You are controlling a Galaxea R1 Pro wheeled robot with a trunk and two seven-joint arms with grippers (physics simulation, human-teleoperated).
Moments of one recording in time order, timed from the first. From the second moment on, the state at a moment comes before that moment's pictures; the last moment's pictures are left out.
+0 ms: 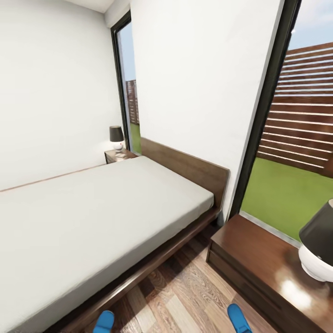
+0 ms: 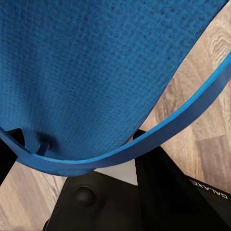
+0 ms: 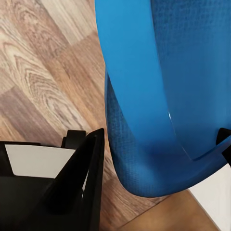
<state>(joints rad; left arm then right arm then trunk) -0.47 -0.09 -0.50 0.04 0.86 0.10 0.31 -0.46 -0.06 1.11 0.00 -0.96 0.21 -0.03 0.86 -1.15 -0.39</state>
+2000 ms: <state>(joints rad) -0.47 -0.08 -0.50 0.04 0.86 0.09 0.31 -0.44 -0.06 1.11 0.00 -0.96 0.21 -0.03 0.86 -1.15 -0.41</state>
